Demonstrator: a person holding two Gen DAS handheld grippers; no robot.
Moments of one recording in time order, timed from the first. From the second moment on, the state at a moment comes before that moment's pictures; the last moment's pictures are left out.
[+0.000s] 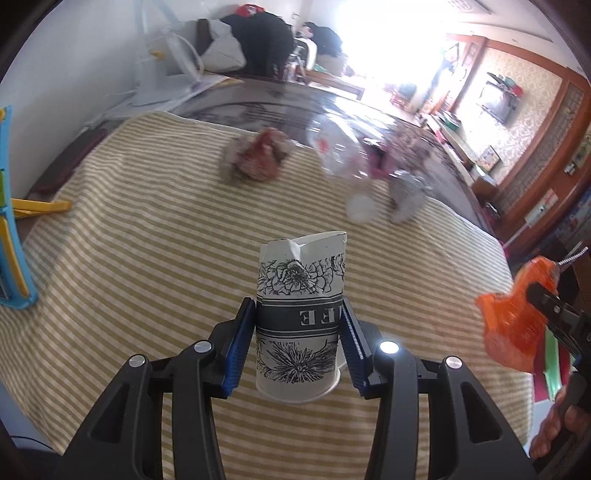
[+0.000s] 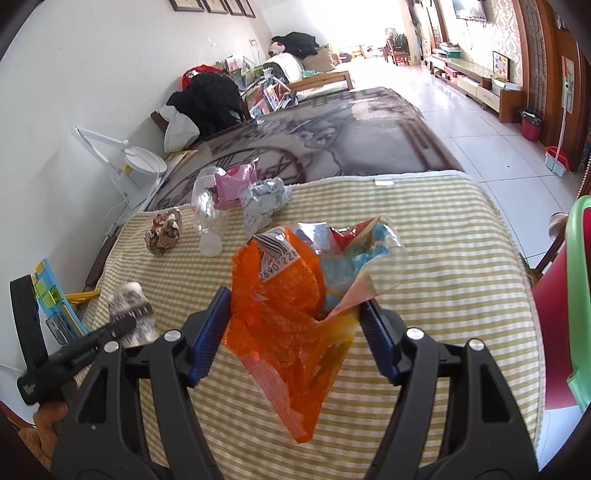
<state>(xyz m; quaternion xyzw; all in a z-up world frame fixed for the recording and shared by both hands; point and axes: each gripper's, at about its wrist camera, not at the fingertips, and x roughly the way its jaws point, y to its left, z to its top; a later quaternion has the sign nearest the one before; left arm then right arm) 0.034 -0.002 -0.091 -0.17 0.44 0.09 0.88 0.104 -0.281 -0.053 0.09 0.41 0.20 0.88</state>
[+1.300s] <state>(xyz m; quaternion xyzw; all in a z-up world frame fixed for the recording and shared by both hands) 0.042 -0.191 -0.059 -0.11 0.45 -0.05 0.88 0.070 -0.510 -0.019 0.19 0.31 -0.03 0.93</state>
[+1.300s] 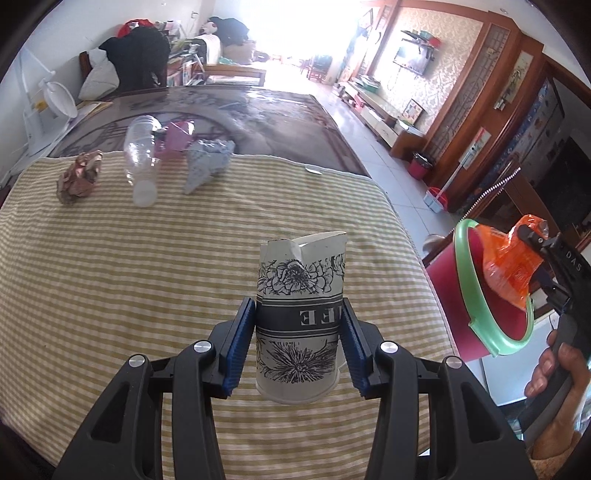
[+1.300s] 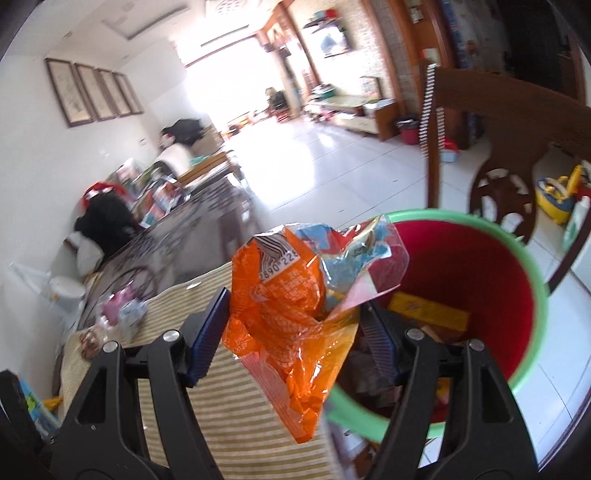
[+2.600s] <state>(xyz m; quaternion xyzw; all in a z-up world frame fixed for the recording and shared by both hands) 0.094 -0.382 -0.028 -0.06 0.42 -0.29 0.85 -0.003 -0.615 -0.006 0.34 0.12 -0.28 0.89</state>
